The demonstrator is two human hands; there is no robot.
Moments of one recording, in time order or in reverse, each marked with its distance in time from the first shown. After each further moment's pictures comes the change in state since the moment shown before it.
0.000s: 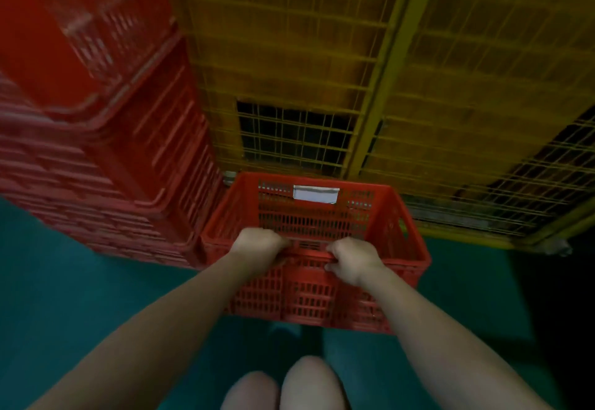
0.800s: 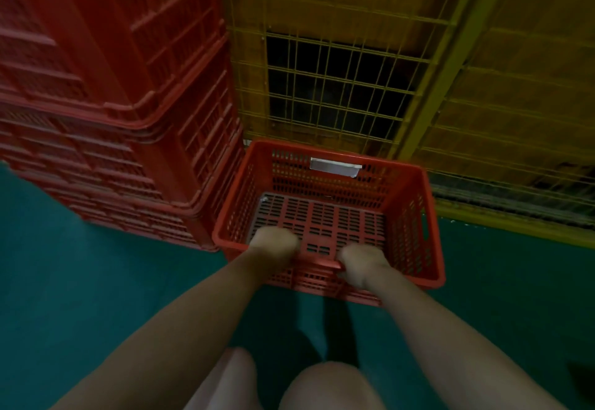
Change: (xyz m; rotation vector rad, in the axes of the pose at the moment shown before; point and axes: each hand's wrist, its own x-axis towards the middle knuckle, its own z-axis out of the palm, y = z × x) left_hand 0.069 -0.065 0.220 0.014 -0.111 -0.151; right_hand 0.155 -0.009 0.206 -0.185 -0.091 -0.016
